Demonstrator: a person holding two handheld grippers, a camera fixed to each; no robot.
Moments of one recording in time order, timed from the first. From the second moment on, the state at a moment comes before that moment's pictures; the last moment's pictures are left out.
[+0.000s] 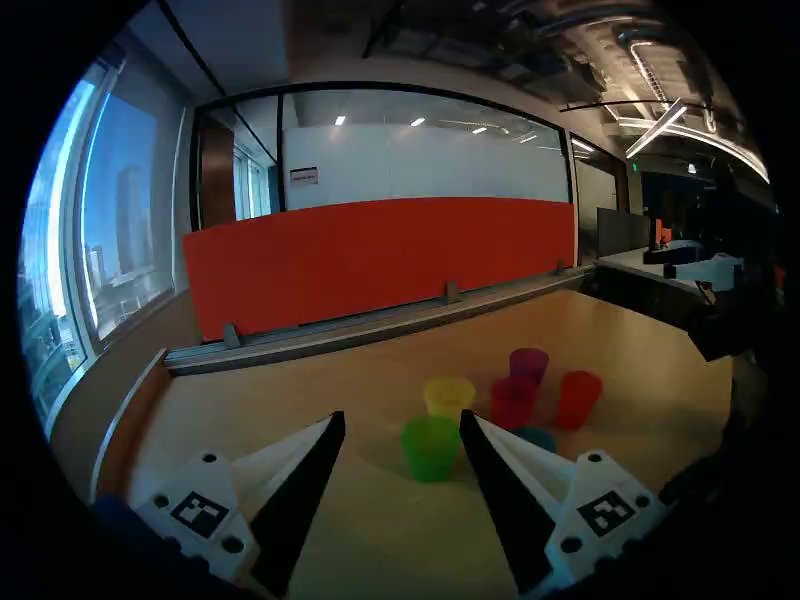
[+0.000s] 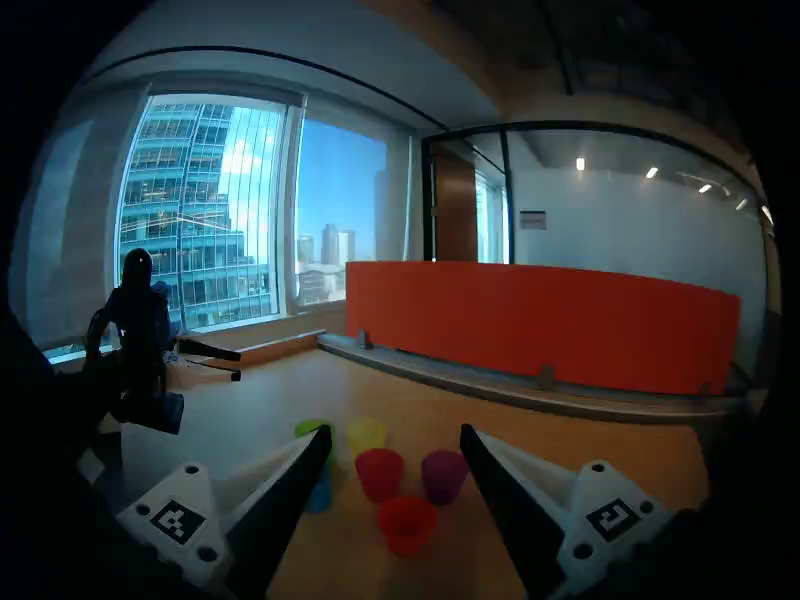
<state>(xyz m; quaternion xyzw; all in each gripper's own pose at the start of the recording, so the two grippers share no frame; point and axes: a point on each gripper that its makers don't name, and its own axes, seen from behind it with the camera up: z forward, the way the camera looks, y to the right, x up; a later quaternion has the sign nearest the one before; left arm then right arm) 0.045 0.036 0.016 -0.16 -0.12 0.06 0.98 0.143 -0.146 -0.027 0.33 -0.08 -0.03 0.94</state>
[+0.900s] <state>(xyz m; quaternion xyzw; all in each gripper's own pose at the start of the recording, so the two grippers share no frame) 0.015 0.024 0.015 -0.15 -0.16 0.05 0.98 0.117 -0.172 -0.032 0.38 -0.11 -0.07 0.92</state>
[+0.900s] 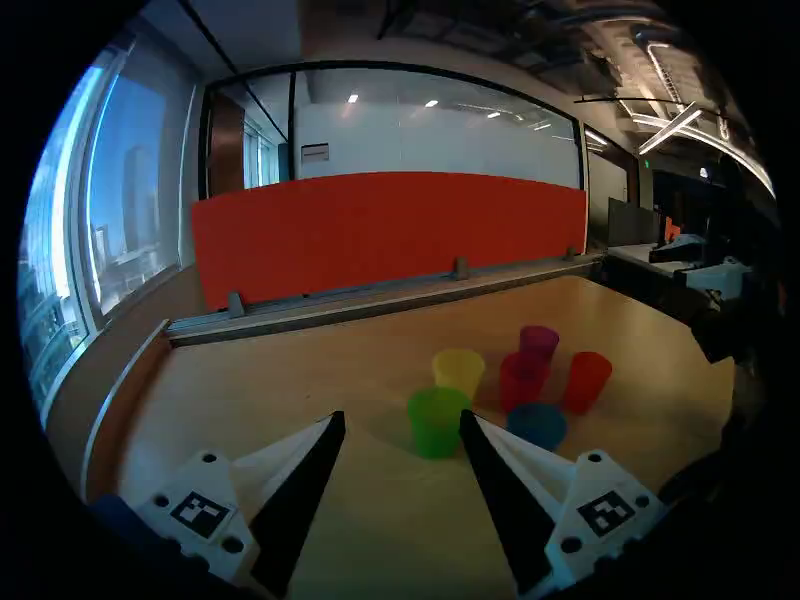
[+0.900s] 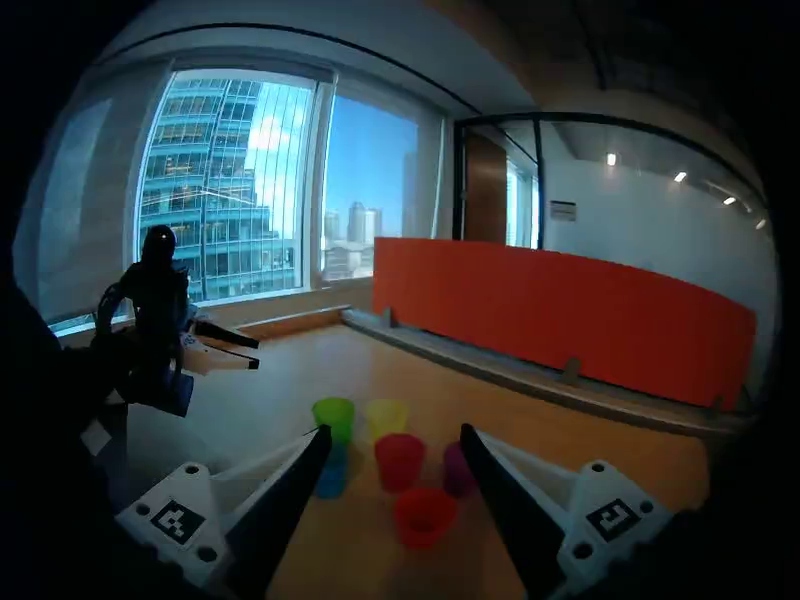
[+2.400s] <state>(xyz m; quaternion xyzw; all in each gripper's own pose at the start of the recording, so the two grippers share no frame) 0.010 0.014 0.030 -0.14 -0.17 0.04 0.98 -0.003 -0.275 -0.014 0.48 -0.21 -0.10 0.85</state>
